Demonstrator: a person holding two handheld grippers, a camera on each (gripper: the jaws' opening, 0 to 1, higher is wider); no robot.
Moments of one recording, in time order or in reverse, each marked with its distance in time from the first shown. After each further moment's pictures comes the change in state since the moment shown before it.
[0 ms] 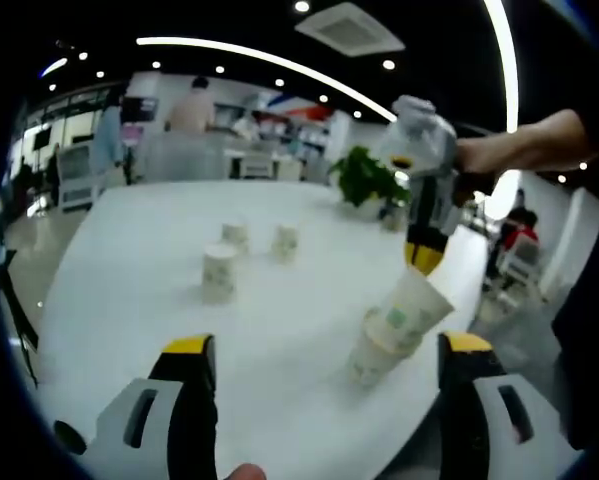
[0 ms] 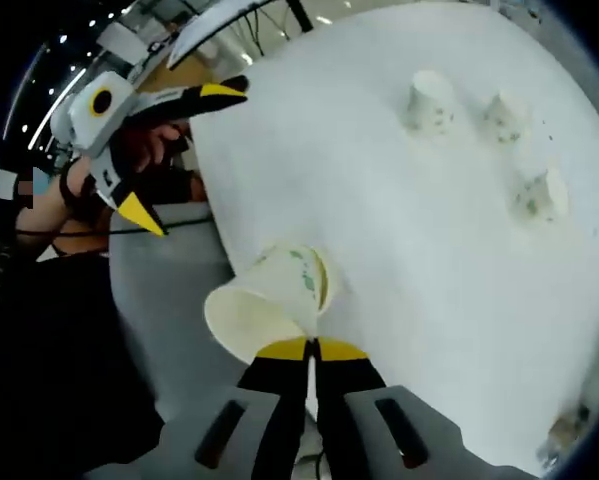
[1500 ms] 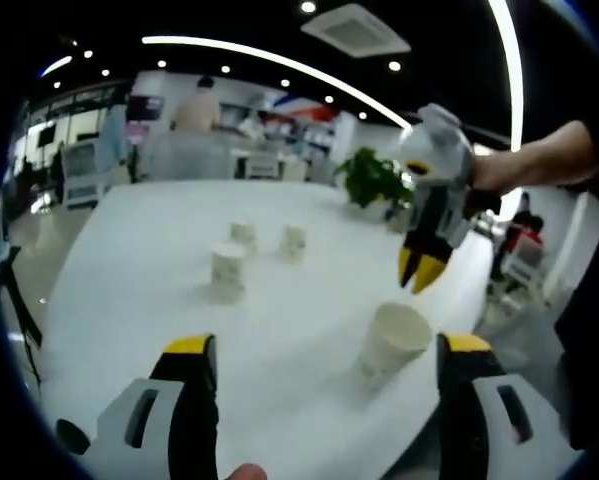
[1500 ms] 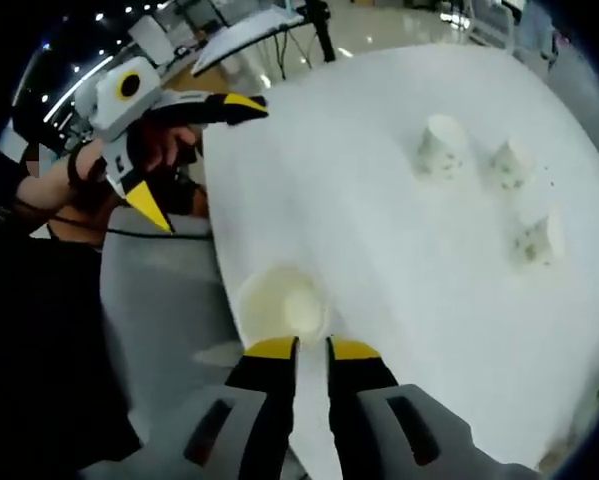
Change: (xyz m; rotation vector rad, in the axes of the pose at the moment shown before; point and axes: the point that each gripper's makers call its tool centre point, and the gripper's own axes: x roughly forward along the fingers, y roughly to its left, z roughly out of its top) left arm -0.003 0.012 0.001 -0.011 -0.003 0.024; right arm 0.002 -0.005 0.020 -0.079 -0.222 -0.024
